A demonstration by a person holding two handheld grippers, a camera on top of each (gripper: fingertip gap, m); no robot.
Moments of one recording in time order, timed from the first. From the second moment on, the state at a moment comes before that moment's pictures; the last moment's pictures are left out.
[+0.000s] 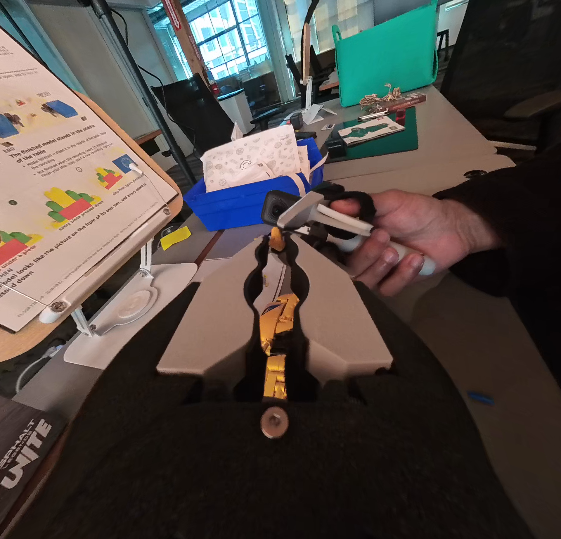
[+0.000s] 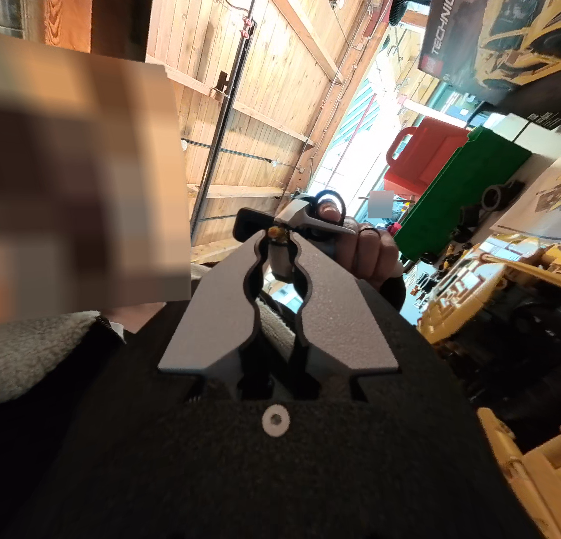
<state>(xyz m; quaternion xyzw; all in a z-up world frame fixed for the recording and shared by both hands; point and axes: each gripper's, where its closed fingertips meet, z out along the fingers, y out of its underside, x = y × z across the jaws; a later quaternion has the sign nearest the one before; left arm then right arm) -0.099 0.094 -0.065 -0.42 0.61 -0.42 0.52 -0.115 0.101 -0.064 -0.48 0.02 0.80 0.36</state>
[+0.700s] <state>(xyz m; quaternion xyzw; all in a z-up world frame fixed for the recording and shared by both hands) -0.105 0.084 -0.075 -0.45 0.63 -0.45 0.44 -0.119 0.092 -0.074 -0.57 -0.07 0.71 0.40</state>
